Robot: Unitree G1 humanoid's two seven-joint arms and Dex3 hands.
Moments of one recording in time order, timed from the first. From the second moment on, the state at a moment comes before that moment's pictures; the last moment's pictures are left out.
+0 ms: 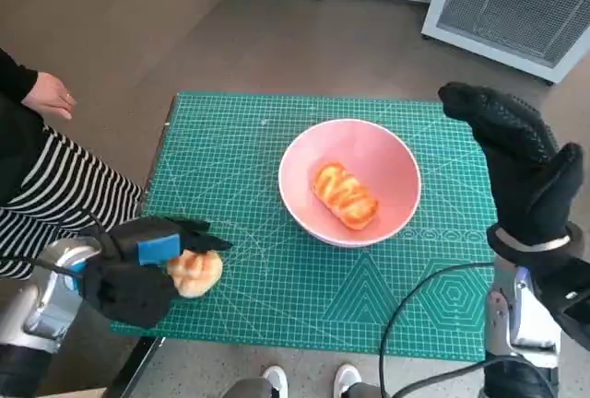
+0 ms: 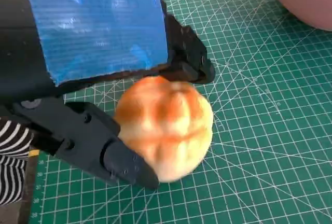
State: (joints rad) left arm -0.29 0.83 -0.19 0.22 0.38 -0.35 -0.70; right arm -0.39 -0.23 -0.16 0.00 0.33 -0.42 0.41
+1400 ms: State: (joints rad) left arm -0.93 0.62 -0.07 0.21 0.03 -0.28 -0.74; right arm -0.38 -0.23 -0.17 -0.01 0.33 -0.41 0.41
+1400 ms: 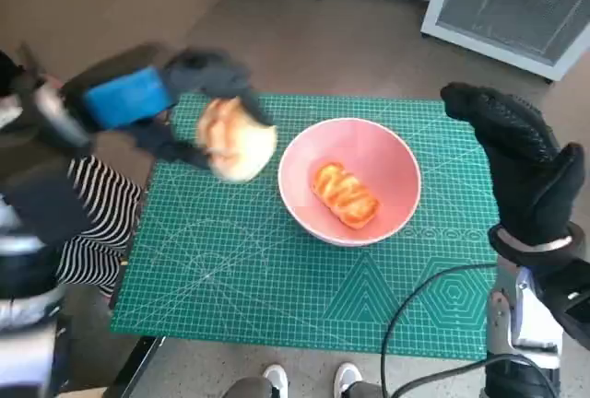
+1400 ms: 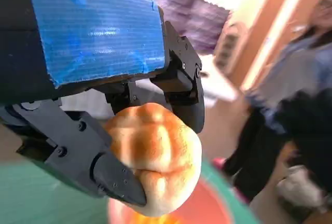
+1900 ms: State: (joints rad) left arm -1.07 0.41 -0.23 0.40 0.16 -0.29 -0.69; right arm -0.36 -0.24 -0.17 -0.04 0.33 -0.40 0.41
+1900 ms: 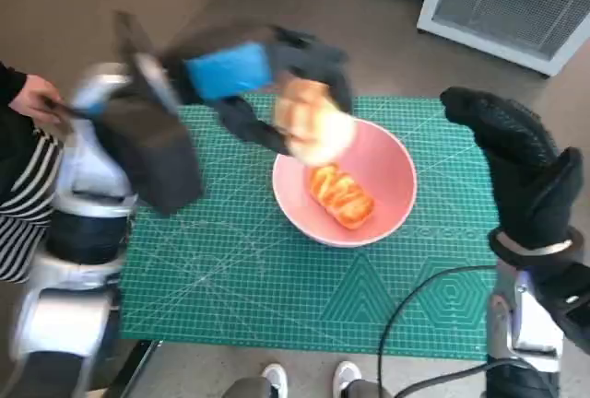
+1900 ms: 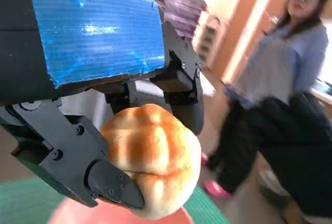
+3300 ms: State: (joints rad) left arm -1.18 0.28 -0.25 0.93 0.26 -0.53 -0.53; right arm -0.38 -0.27 -0.21 -0.11 0.30 -0.36 0.33
